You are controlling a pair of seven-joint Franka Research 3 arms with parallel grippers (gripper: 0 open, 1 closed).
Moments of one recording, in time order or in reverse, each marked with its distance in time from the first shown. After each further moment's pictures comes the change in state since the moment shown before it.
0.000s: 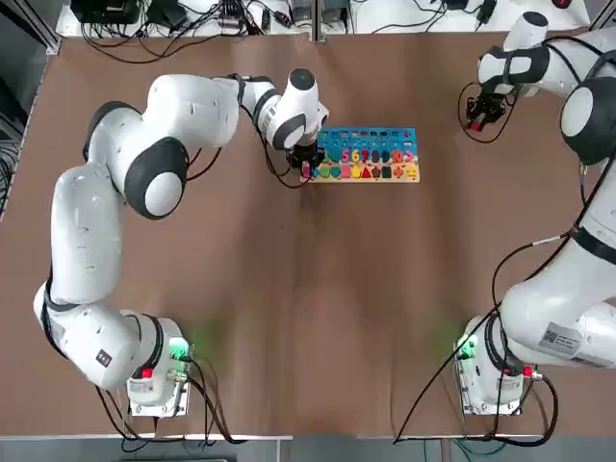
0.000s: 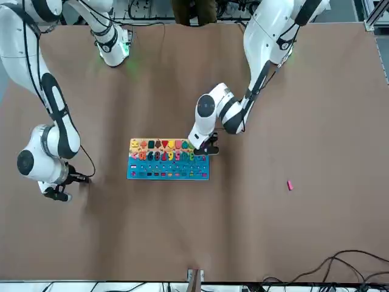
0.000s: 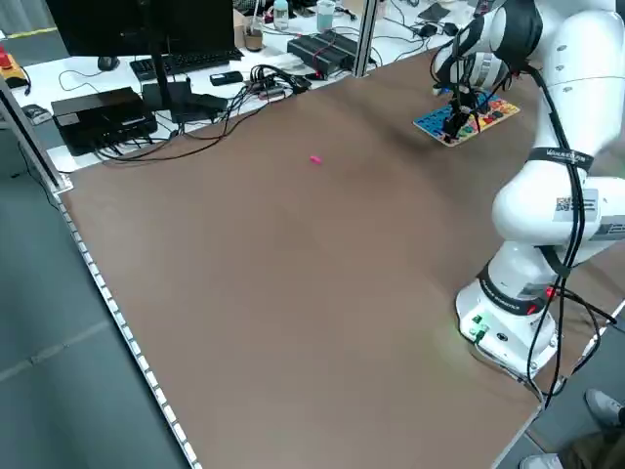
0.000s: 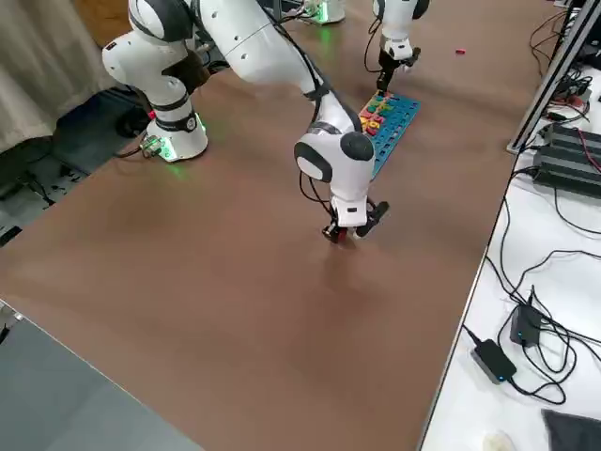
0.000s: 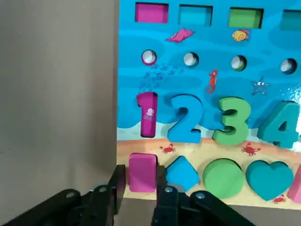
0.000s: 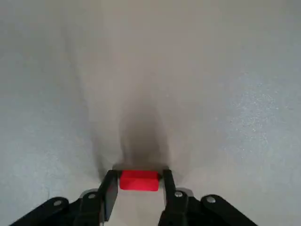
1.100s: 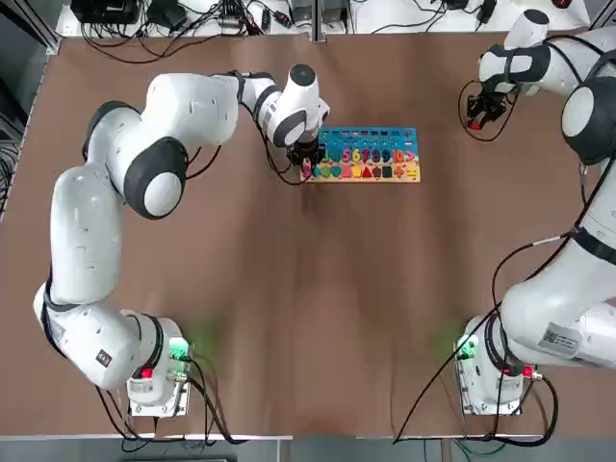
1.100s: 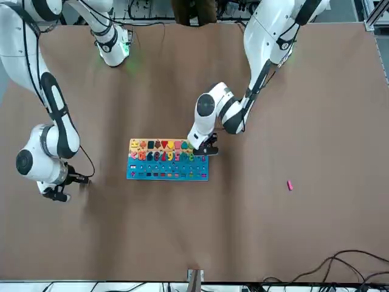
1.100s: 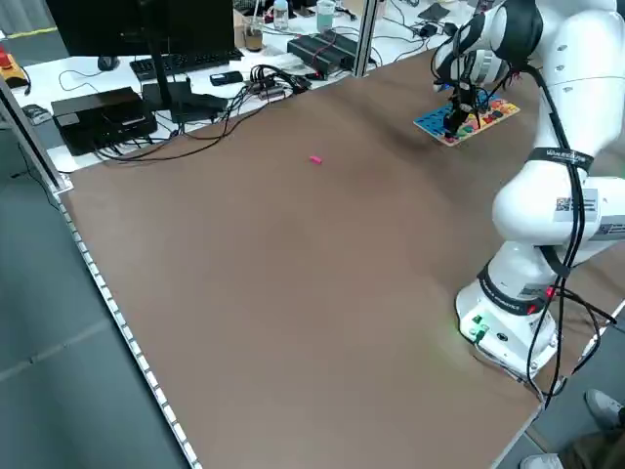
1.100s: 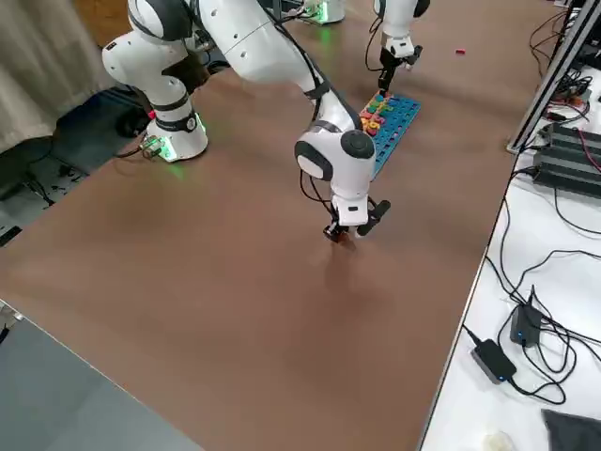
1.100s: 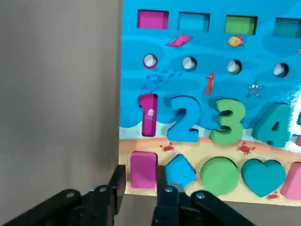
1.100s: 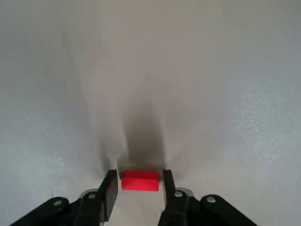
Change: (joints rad) left arm 0.000 -0.006 -0.001 0.016 0.000 -0.027 0.000; right arm 0.000 -0.006 0.001 0.003 0.000 0.000 0.000
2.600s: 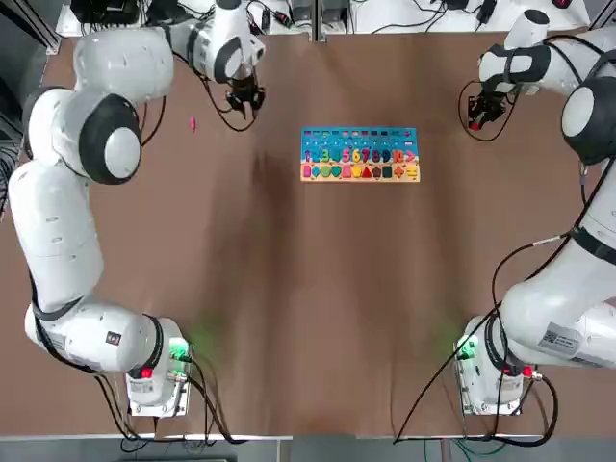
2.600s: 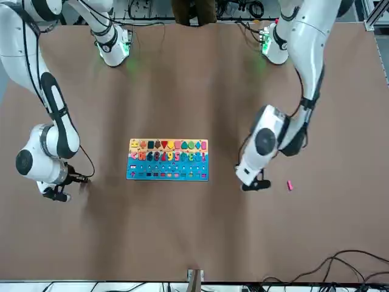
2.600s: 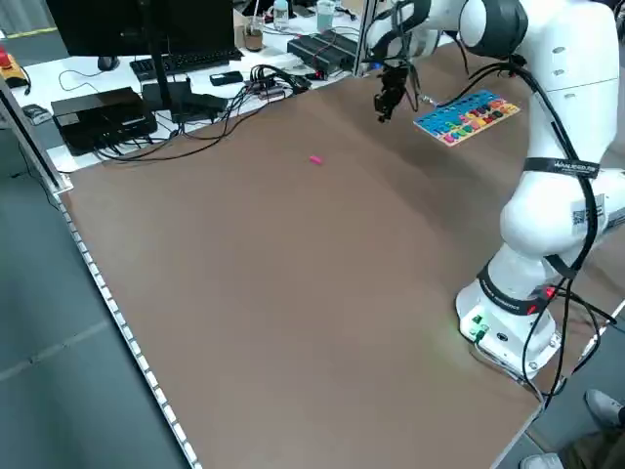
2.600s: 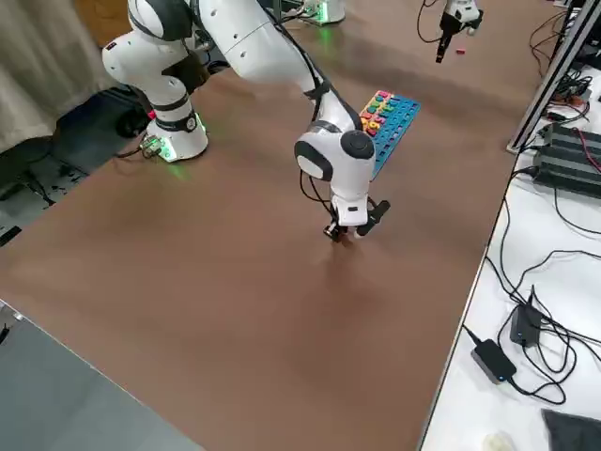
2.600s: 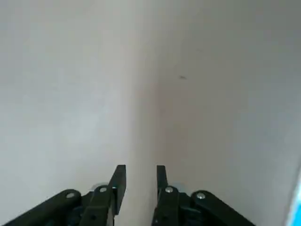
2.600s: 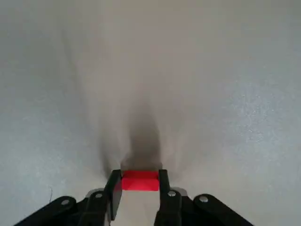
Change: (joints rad) left arm 0.378 -0.109 0.015 -0.004 0.001 -0.131 0.348; right arm 0.000 0.000 0.000 0.000 0.000 -0.004 0.000
